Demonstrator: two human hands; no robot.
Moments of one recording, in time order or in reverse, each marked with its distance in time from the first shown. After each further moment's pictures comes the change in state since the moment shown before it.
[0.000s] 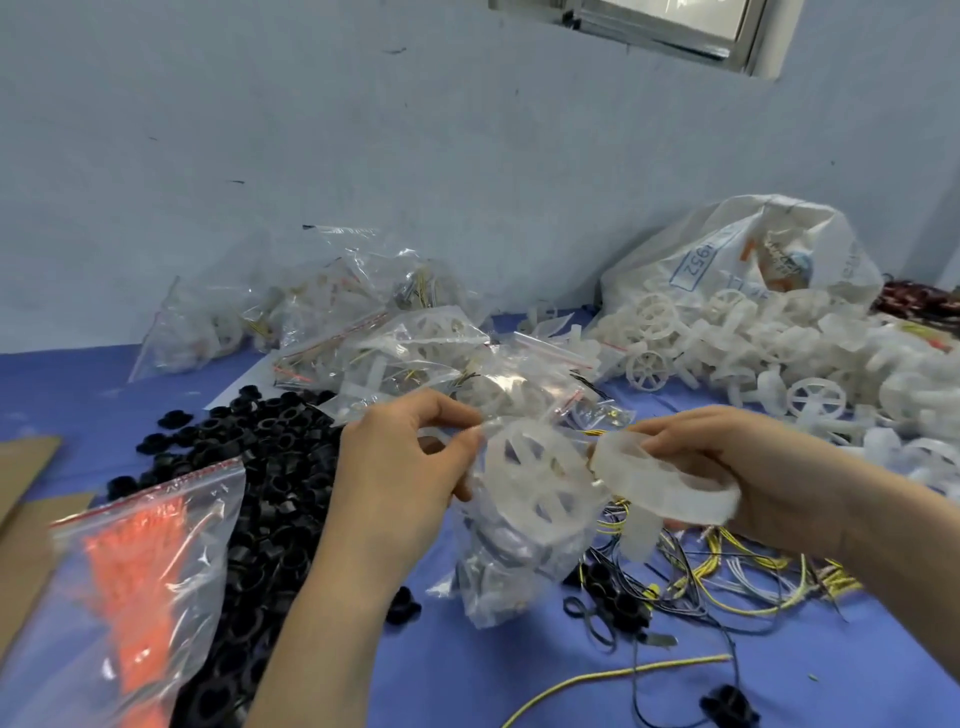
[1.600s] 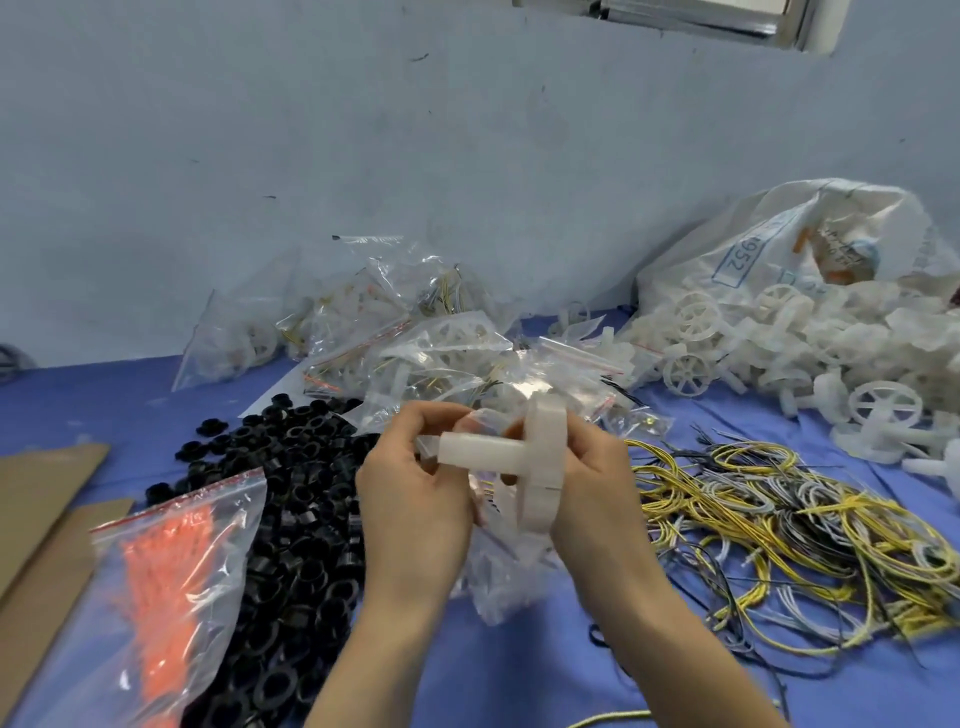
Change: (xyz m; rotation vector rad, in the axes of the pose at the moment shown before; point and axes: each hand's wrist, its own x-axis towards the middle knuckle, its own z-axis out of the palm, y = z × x) left_hand 0.002 -0.017 0.029 -0.121 0.327 0.051; right_hand 0.076 0.049 0.087 -0.174 0.411 -0.648
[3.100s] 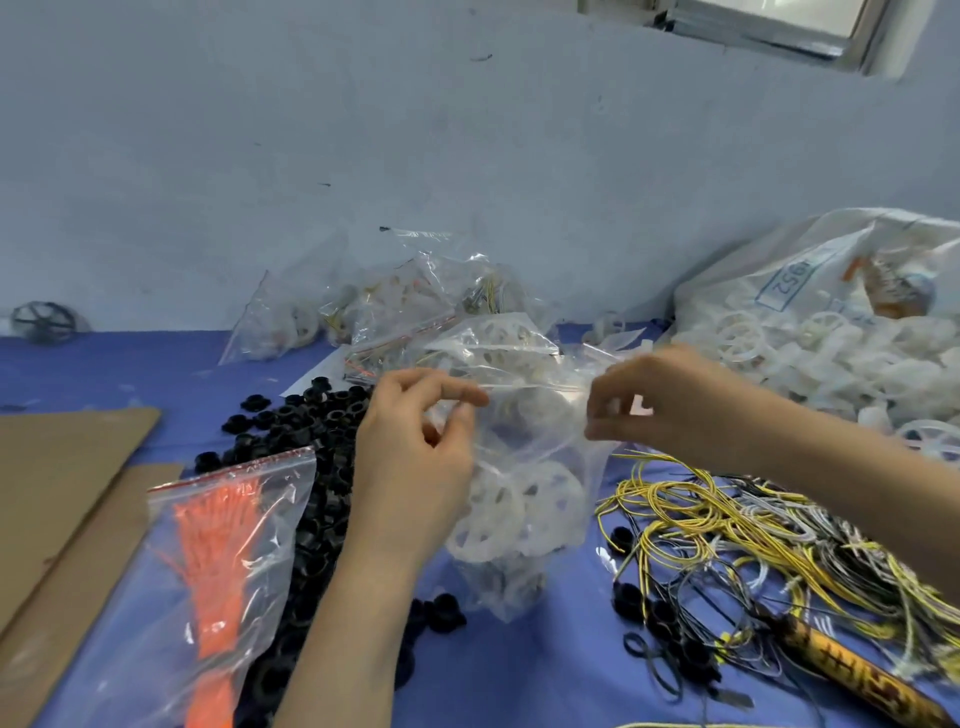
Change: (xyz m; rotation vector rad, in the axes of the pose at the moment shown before) left_hand 0.022 0.011 -0.043 0.209 -0.105 0.029; right_hand 0.063 -0.065 -0.045 -1.054 -0.626 -0.486
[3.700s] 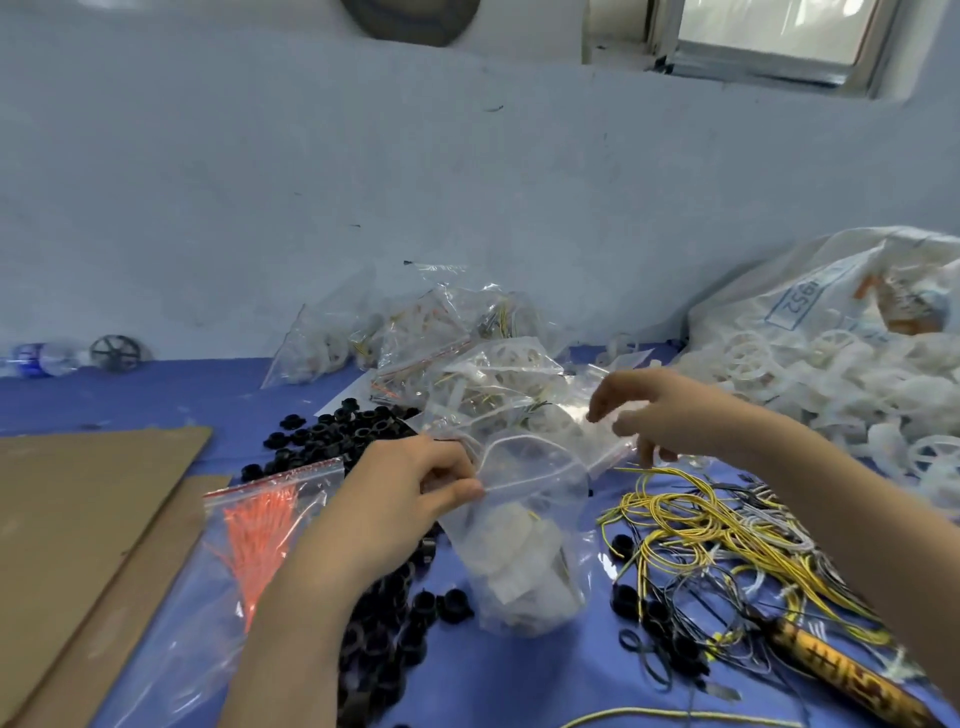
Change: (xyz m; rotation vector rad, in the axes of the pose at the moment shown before) left_hand -0.010 0.006 -0.041 0.458 -0.403 0.140; right_hand 0.001 0.030 0.007 0.543 -0.111 0.303
